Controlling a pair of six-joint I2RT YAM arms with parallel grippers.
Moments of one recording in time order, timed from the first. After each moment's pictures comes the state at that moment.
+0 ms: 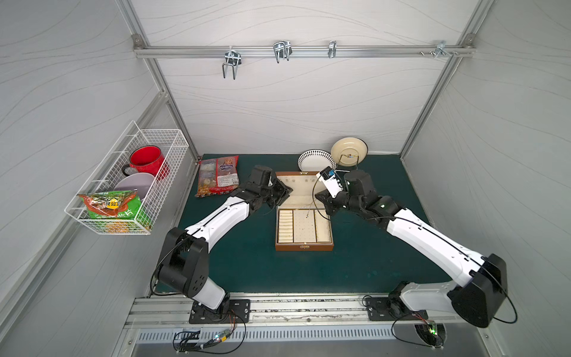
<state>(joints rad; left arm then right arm) -0.41 1.57 1.14 -0.26 0.37 -1.25 0.70 1.28 1.13 -0.39 -0.21 -0.05</state>
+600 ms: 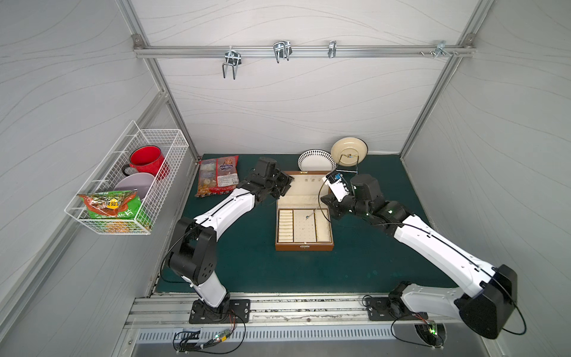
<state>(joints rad) -0.42 1.67 1.27 -0.24 0.28 -1.37 0.69 1.21 1.07 -0.41 -0.20 -0.05</state>
